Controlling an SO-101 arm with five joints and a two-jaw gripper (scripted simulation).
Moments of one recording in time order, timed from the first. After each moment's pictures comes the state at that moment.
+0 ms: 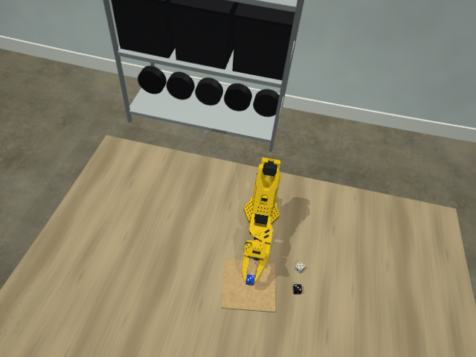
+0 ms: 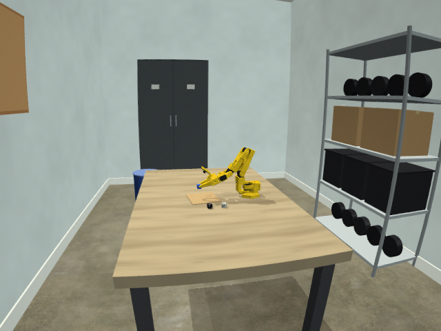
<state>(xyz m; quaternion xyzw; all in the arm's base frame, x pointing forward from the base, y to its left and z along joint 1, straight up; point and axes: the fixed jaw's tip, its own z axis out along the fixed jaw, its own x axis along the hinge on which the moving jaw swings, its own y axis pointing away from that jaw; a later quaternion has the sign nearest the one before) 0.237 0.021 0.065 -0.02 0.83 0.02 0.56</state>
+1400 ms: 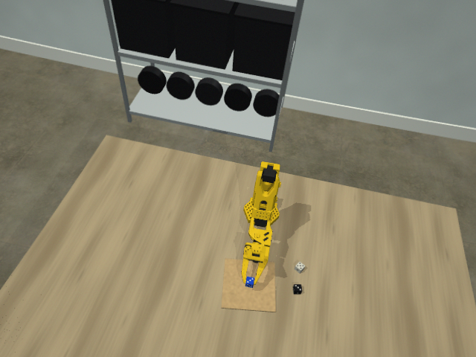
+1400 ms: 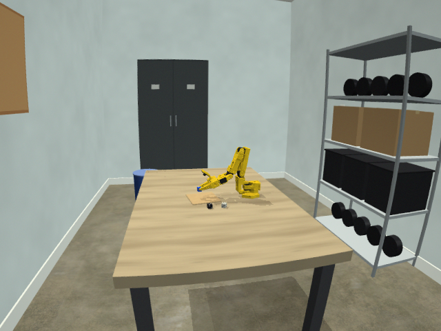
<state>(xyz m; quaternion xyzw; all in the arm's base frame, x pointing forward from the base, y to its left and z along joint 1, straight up) 0.236 0.021 0.051 -0.02 0.83 0.02 0.56</state>
